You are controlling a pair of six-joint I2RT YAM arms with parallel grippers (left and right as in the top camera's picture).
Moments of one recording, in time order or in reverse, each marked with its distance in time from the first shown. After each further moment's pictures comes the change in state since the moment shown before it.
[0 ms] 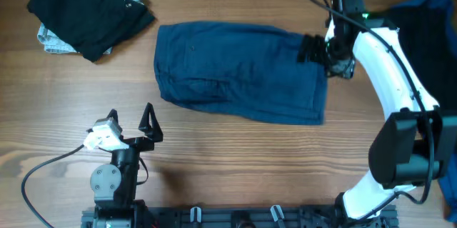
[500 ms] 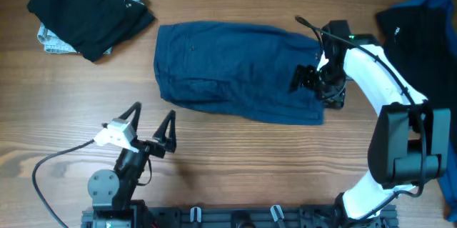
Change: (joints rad) left arm 0.000 0.005 -0.001 0.126 0.358 -0.021; right arm 0.012 0.003 -0.213 0.016 -0.083 0.073
